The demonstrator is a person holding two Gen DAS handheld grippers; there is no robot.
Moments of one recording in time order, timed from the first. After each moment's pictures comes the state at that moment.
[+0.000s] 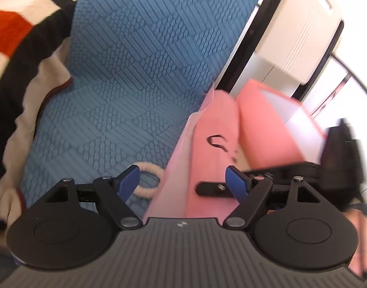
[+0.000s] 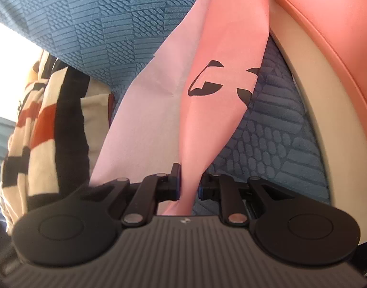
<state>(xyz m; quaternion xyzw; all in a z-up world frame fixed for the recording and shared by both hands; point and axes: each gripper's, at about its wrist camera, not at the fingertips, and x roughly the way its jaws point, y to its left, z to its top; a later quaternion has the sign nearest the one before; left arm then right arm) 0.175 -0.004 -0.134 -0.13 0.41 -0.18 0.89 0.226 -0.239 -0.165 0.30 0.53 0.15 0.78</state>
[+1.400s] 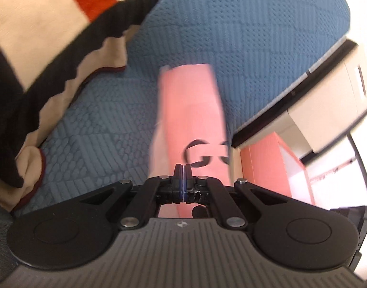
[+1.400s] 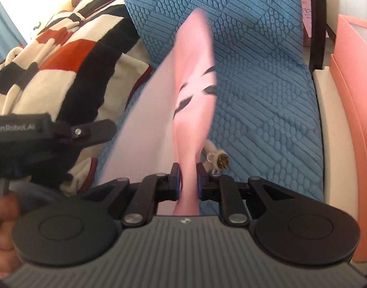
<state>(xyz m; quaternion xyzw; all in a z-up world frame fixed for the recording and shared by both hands) 0.169 0.071 -0.142 -0.32 0.39 -0.08 0.86 0.203 -0.166 -0.128 0.07 0.46 0.23 0.85</state>
